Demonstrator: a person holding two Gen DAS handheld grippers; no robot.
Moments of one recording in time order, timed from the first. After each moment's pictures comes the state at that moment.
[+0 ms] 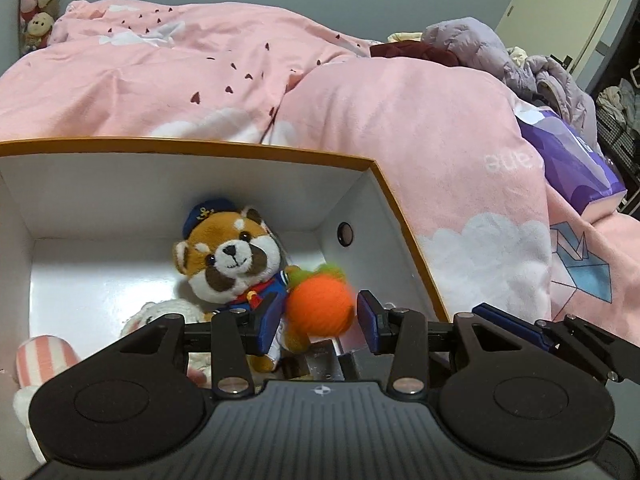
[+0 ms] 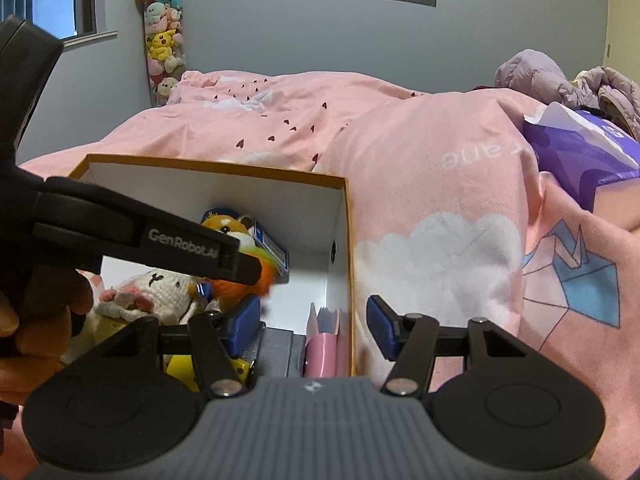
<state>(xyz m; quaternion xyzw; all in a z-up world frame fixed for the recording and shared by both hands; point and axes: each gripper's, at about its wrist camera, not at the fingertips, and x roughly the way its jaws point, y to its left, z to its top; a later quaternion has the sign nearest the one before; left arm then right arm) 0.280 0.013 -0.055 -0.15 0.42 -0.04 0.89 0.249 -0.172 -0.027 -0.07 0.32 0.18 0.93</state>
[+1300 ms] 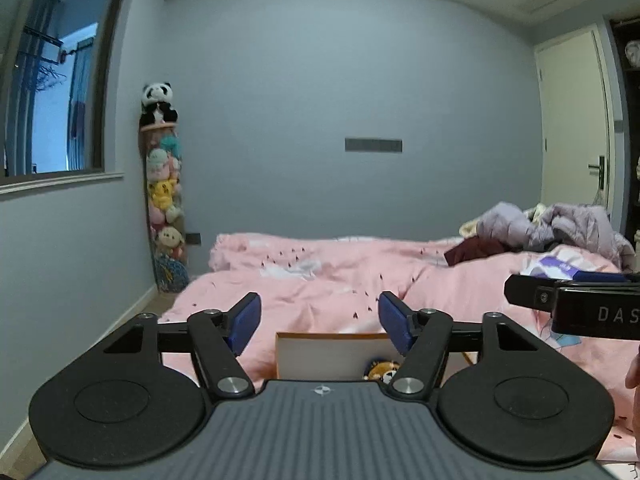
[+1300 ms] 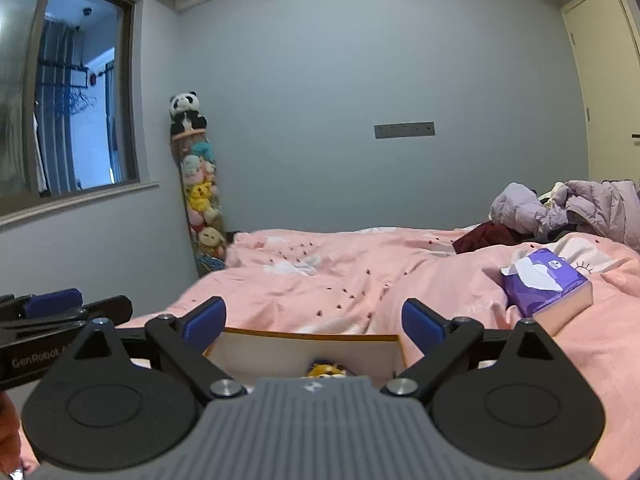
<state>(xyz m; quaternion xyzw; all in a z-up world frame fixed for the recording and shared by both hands) 0.030 0.023 0.097 -0.01 0.12 0.15 0.98 0.090 -0.181 0.114 0.04 0.12 0.22 0.97</state>
